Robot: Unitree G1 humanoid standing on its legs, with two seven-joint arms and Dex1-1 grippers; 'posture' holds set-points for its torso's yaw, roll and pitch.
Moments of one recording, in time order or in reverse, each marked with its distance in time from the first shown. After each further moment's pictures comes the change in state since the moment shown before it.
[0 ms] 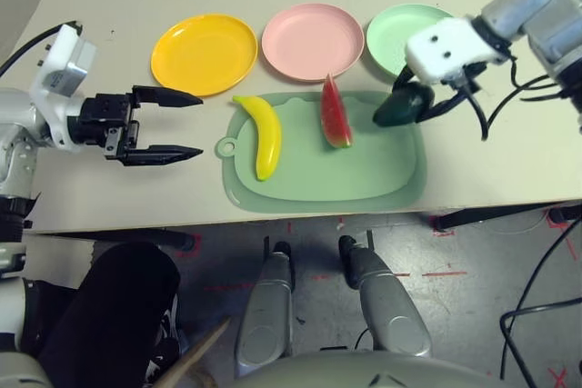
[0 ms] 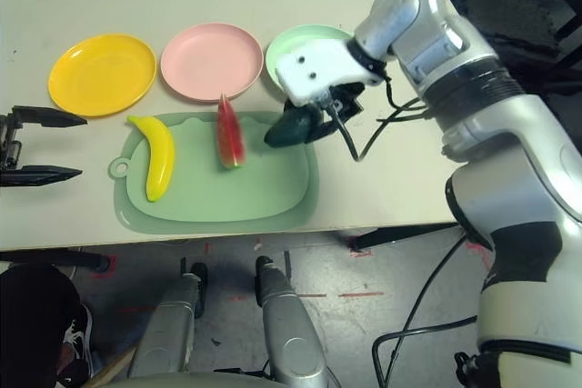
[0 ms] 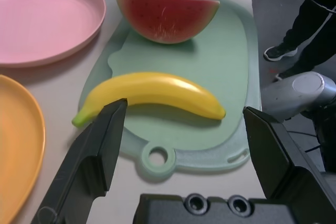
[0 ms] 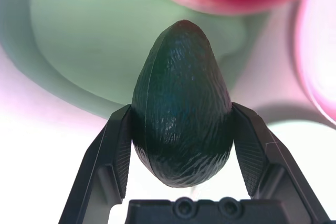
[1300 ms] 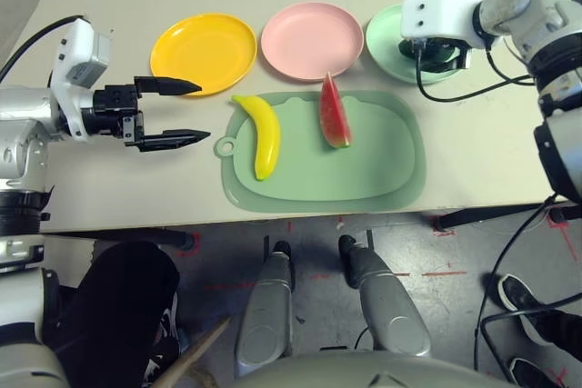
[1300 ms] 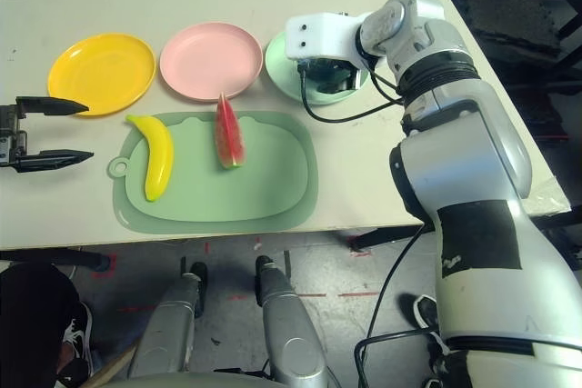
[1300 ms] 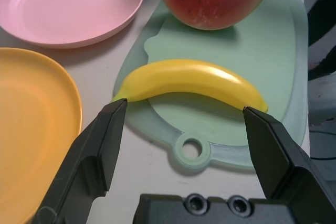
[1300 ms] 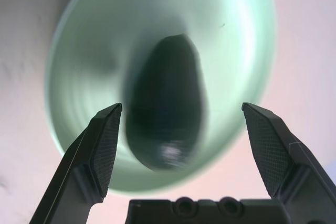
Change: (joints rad) left arm -0.021 -0.061 0.050 0.015 0.166 0.006 0.073; right arm -0.082 0.173 -0.243 0.450 -0.741 -0.218 -0.637
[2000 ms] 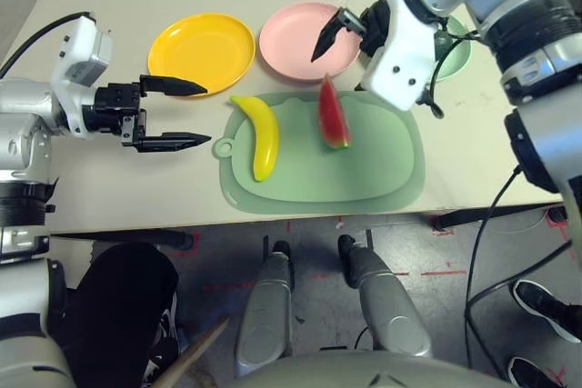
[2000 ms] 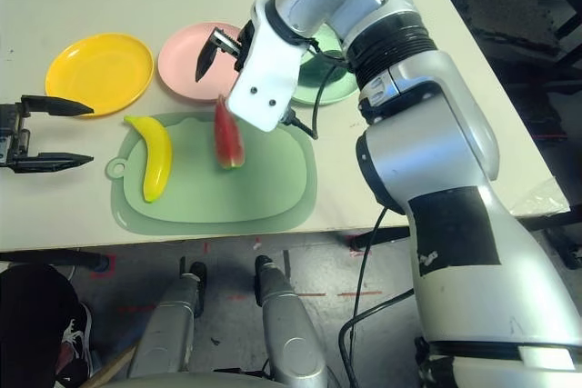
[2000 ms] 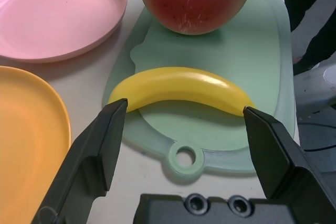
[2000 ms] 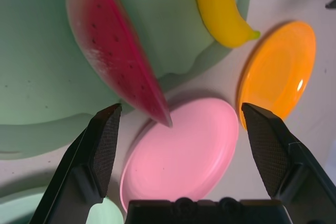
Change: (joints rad) left arm -0.055 -0.016 -0.019 0.041 0.020 -0.025 -0.072; right arm -0.009 0.181 -0.058 -0.215 0.373 -0.681 0.539
